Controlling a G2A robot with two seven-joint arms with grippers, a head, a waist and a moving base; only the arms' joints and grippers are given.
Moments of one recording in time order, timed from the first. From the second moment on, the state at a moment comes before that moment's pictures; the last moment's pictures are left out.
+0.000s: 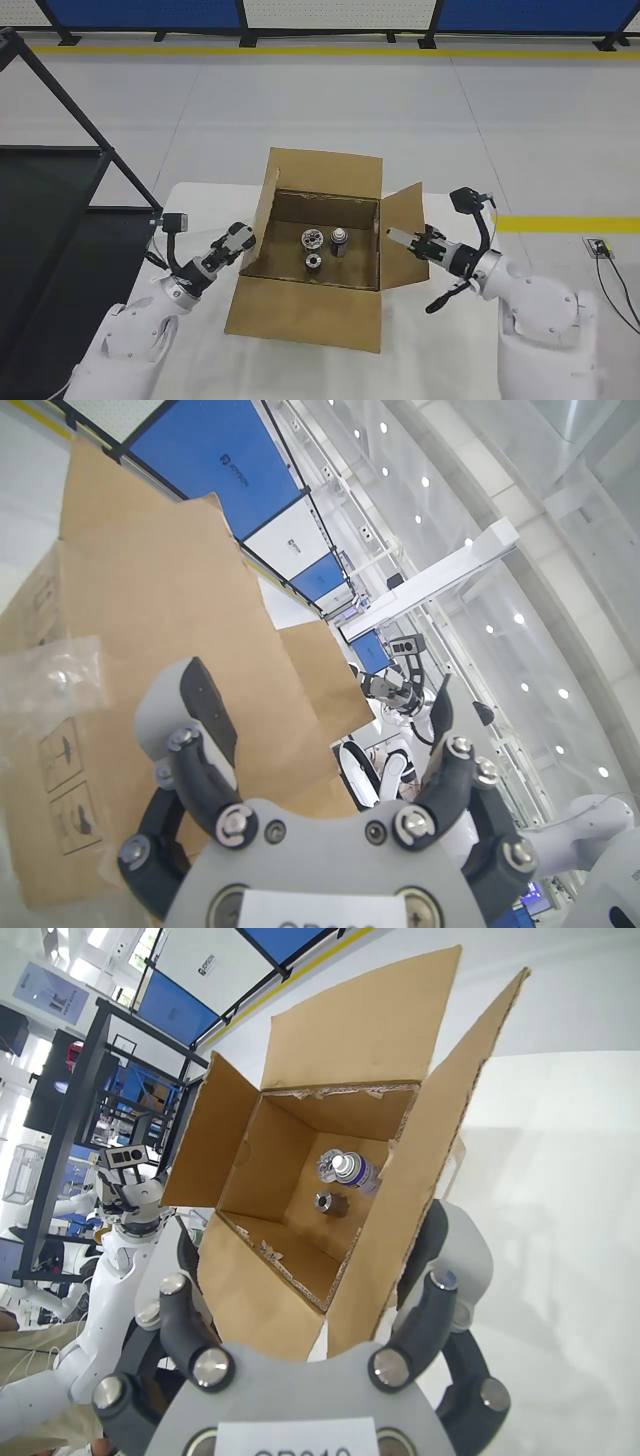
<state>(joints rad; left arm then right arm) 1.04 -1.10 -1.40 -1.52 -0.12 -0.50 -0.56 -0.95 -1.56 1.71 -1.78 -0.66 -0.14 1.20</state>
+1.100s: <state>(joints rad) 0.88 -1.13 -1.23 -1.39 -0.13 -0.45 -0.65 -0.73 -1.51 1.39 -1.41 -0.55 -0.15 1.13</state>
